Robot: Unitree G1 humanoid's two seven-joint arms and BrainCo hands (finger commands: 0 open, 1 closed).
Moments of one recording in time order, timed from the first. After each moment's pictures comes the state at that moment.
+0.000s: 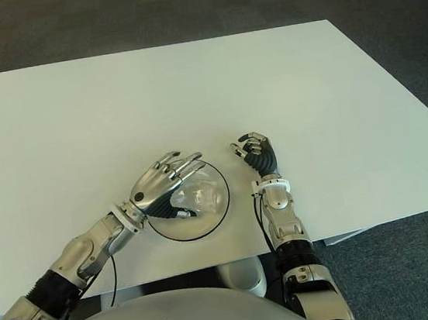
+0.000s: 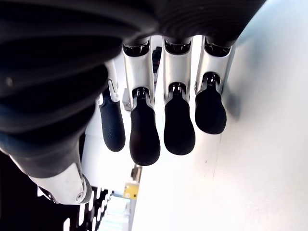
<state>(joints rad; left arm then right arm) -0.03 0.47 -0.56 0.05 1.10 -0.34 0.38 -0.08 -0.10 -0.03 0.44 -0.12 -0.26 -0.11</state>
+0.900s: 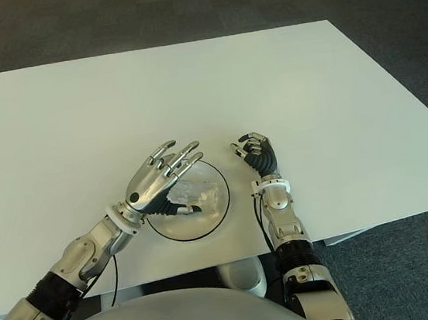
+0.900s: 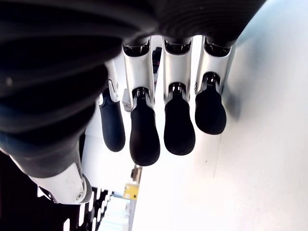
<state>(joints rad) -0.02 0.46 -0.56 0.04 1.16 -0.31 0.55 -0.08 -0.10 -0.03 0.44 -0.12 -0.26 -0.12</state>
